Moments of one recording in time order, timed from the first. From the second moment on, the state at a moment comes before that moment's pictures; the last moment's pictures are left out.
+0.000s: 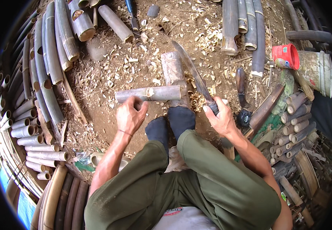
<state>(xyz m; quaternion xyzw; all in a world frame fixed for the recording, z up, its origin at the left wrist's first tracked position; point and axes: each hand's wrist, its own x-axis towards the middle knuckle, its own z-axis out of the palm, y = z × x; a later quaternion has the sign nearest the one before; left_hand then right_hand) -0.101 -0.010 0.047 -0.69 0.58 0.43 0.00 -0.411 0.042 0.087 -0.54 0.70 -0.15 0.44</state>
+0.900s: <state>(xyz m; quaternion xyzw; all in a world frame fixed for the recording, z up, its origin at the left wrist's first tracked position) -0.049 -0.092 0.090 -0.47 0.70 0.51 0.18 -0.396 -0.008 0.059 -0.72 0.60 0.05 0.34</state>
